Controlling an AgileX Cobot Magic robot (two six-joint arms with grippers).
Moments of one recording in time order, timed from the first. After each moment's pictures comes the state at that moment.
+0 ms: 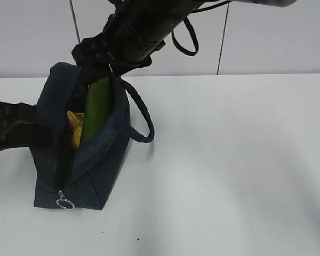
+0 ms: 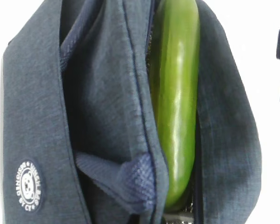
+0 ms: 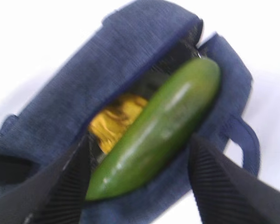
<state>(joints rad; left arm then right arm) -0.12 1.30 -0.70 -0.96 0.62 0.70 0.60 1.98 -1.82 0.36 0.78 -0.25</state>
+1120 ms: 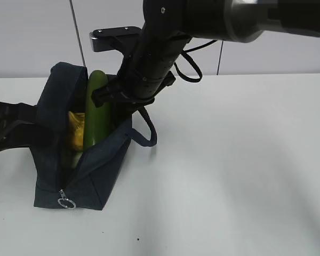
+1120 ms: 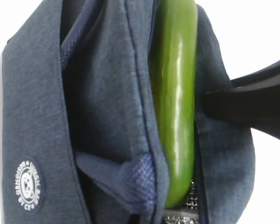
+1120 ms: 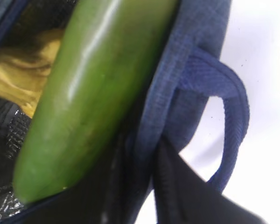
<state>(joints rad) -0.12 1.30 -0.70 -0.96 0.63 0.70 0.60 2.09 -1.82 0.20 0.88 -0.08</state>
